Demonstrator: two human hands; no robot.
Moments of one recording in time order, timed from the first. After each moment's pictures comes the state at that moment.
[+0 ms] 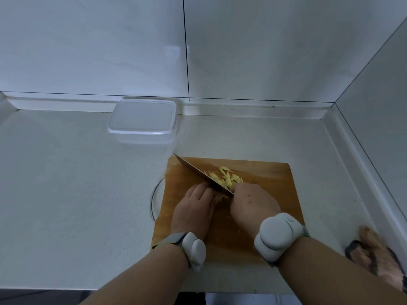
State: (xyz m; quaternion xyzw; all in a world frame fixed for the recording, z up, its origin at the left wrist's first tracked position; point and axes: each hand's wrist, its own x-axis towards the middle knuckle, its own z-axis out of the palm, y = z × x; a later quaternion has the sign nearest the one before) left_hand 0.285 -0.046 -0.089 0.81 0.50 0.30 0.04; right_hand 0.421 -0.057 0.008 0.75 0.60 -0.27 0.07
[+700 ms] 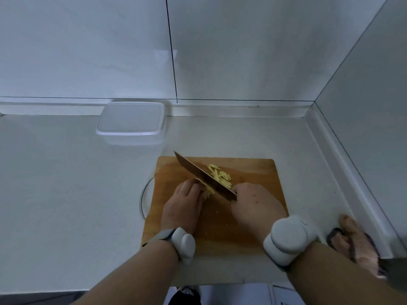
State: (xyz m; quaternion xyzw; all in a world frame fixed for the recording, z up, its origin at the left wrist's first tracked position) left_hand 0.283 -0.047 -0.089 0.81 0.51 0.27 0.06; right_hand 0.439 -0.084 0.020 0.77 0.57 -0.27 0.03
